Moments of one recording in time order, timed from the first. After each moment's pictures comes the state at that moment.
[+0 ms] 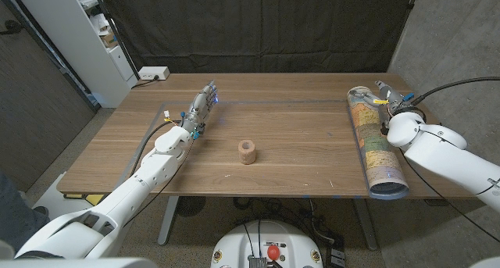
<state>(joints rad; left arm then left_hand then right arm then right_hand) 0.78 0.49 0.40 -1.22 -0.64 -0.29 -0.12 0.22 0.00 0.32 -0.03 0.19 -0.09 0.09 0.19 0.17 -0.10 0.08 0.20 0.19 -0.17 0.09 0.19 0.18 -0.17 0.09 0.20 0.18 -1.06 -1.02 -0.28 -2.20 0.14 -0.93 -0.42 0.32 -0.15 0.23 -0.13 0.36 -0.04 -0.02 0.18 0.19 -0.05 0.12 0.18 0.20 0.00 0.18 0.20 0.21 0.16 0.21 0.18 0.17</state>
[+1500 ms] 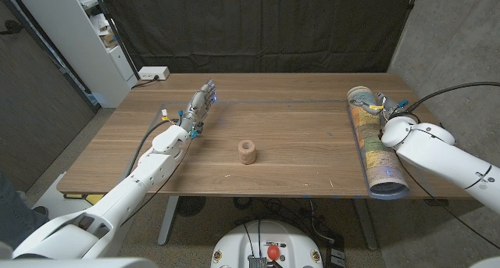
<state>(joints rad) 0.80 0.52 0.40 -1.26 -0.64 -0.28 -0.11 0.22 0.01 0.32 -0.04 0.19 -0.09 0.09 0.19 0.17 -0.10 0.08 0.20 0.19 -0.17 0.09 0.19 0.18 -0.17 0.09 0.20 0.18 -0.99 -1.01 -0.36 -2.15 0.21 -1.03 -0.44 0.31 -0.15 0.21 -0.13 0.38 -0.05 -0.01 0.18 0.19 -0.05 0.13 0.18 0.19 -0.01 0.19 0.20 0.21 0.14 0.21 0.18 0.17</state>
